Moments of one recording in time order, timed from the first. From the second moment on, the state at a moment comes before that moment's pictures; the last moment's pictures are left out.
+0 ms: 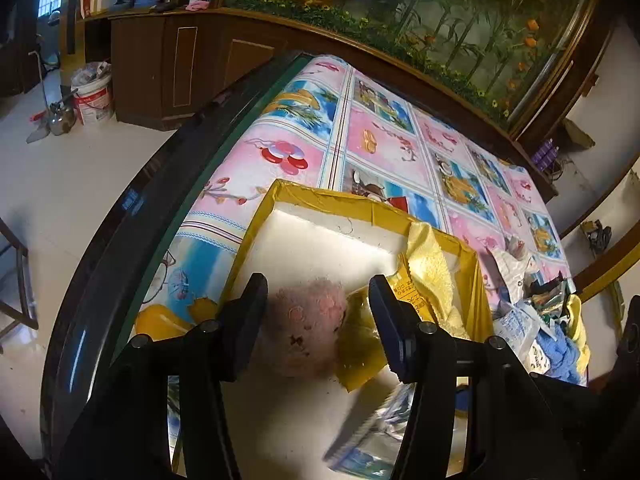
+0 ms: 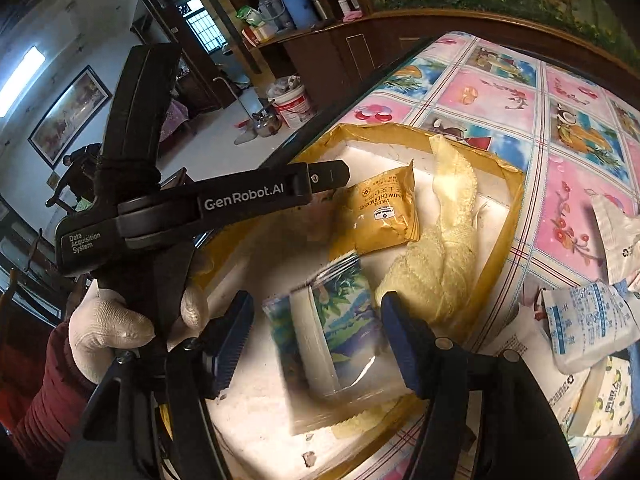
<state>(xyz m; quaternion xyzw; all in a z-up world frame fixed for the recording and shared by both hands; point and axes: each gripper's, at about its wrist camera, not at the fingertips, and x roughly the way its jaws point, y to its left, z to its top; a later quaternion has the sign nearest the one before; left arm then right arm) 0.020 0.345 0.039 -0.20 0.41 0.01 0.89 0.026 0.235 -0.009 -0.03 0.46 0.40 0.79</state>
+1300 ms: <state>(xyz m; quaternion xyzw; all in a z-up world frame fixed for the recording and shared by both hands) 0.000 0.152 0.064 -0.12 0.47 -0.07 0.87 0.044 0.083 -0.028 -0.12 0.42 0.21 0.87</state>
